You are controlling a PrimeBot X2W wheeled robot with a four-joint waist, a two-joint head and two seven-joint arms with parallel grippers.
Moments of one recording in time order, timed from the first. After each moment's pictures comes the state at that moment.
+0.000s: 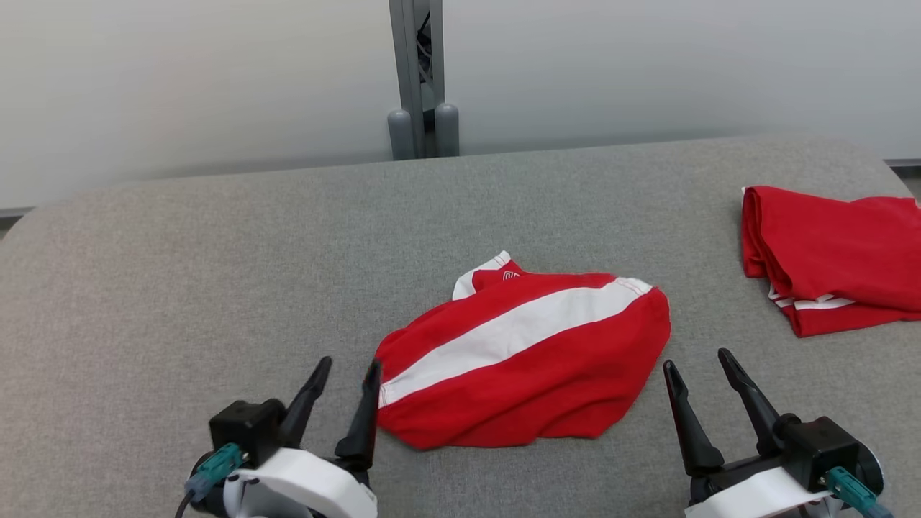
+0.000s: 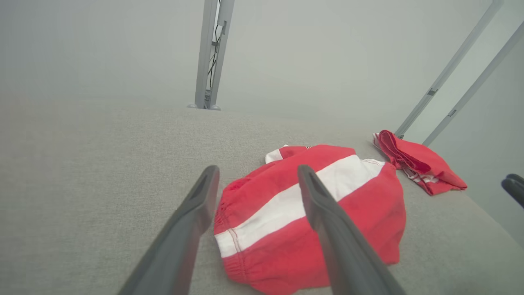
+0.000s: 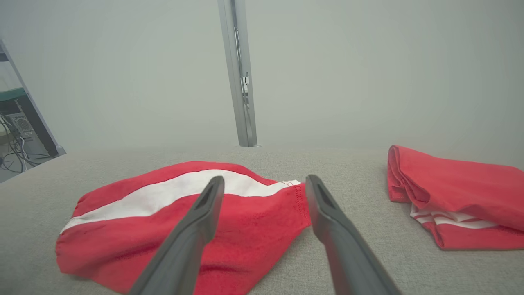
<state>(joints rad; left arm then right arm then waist) -0.17 0.30 -0.66 0.16 -0.78 0.22 -0.23 -0.01 -0.06 0.13 0.18 0.15 0.13 -0.26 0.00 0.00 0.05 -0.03</state>
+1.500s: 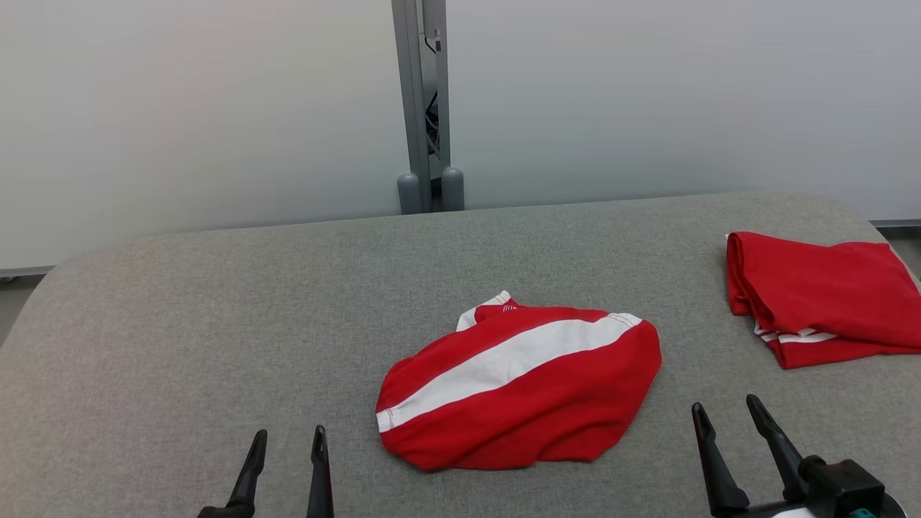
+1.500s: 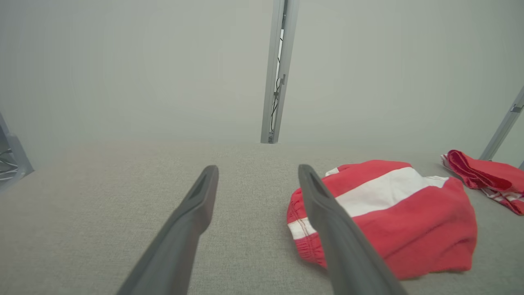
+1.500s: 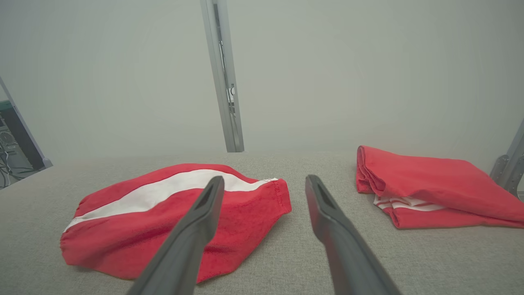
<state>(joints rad) 0.18 0.06 -0.21 0.09 -0.25 0.18 -0.26 0.09 -0.05 0.08 0.18 0.16 0.13 -0.26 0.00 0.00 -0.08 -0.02</state>
